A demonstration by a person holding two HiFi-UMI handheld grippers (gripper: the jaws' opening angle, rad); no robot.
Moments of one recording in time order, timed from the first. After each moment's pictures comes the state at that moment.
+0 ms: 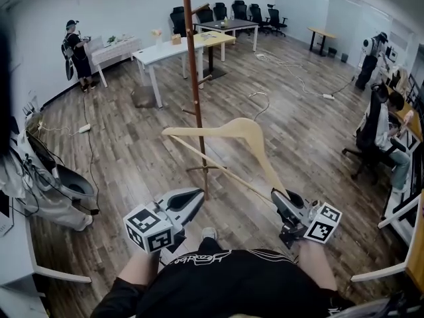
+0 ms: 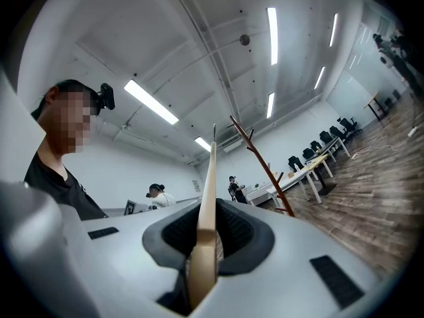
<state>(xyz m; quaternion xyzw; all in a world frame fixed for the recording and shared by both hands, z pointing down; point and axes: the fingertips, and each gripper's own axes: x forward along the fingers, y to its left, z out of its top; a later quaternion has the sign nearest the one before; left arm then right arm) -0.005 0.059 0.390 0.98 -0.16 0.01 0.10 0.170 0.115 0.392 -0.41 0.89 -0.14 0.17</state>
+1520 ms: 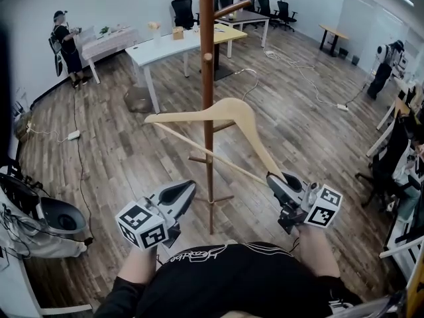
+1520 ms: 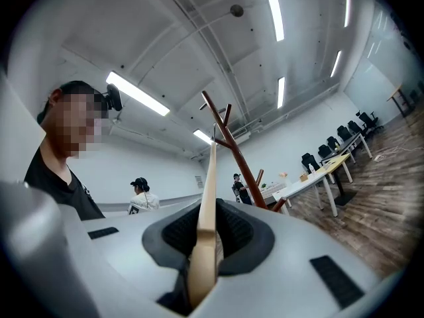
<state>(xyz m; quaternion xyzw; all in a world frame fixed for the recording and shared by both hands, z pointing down) 0.009 -0.369 0.395 0.97 -0.20 -0.02 0.12 0.188 -0.327 0.366 -0.36 0.91 -0.13 0.15</state>
